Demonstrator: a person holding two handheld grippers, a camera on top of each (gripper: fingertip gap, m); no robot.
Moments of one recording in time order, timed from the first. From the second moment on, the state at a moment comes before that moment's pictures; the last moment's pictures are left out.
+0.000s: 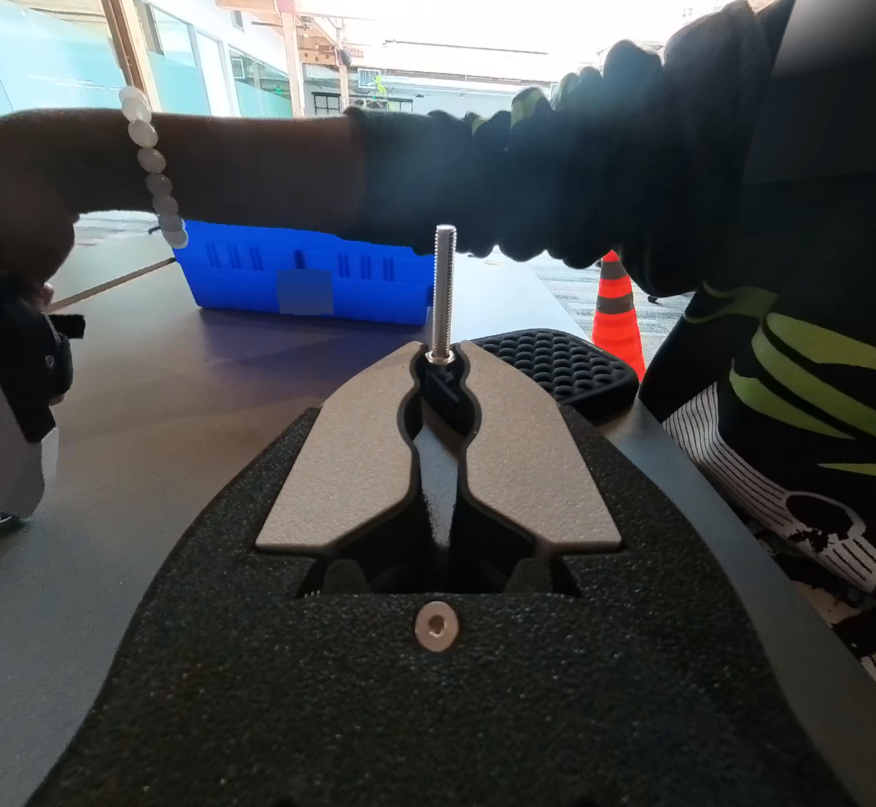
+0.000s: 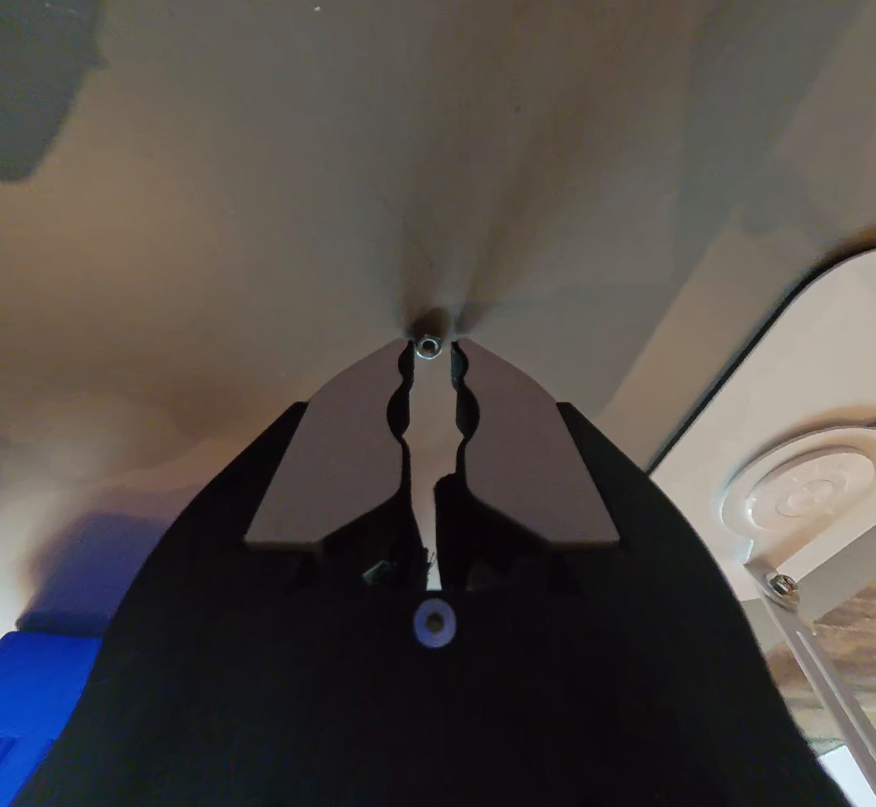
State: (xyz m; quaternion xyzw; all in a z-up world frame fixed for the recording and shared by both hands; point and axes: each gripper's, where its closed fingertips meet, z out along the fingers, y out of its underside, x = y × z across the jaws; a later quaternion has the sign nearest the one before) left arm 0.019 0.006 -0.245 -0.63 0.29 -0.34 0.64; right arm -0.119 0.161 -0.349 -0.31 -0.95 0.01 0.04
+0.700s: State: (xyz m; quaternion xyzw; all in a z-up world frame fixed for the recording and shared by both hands) left arm 0.019 0.007 -0.244 -0.62 0.29 -0.34 0.64; right arm -0.028 0.185 -0.254 -0.35 -0.93 -0.01 0.09
